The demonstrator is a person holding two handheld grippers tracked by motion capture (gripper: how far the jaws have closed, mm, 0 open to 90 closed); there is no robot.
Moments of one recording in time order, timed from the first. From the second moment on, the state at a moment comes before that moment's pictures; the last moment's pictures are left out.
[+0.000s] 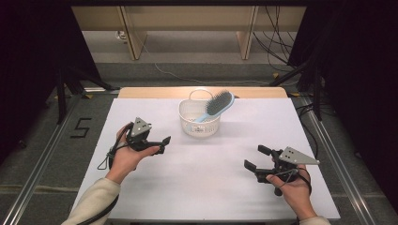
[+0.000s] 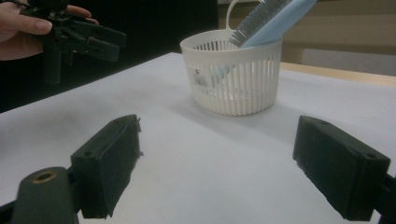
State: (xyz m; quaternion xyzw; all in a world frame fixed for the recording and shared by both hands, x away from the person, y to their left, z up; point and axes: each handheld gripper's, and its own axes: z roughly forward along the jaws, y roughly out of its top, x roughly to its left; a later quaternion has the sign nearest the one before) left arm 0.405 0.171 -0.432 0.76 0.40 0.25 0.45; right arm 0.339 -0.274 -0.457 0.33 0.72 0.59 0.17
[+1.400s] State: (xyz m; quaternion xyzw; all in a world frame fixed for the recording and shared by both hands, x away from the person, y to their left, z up) left arm 0.367 0.198 -0.436 0.75 0.39 0.25 0.47; right arm 0.339 -0.275 -0.457 0.33 0.72 0.58 0.18
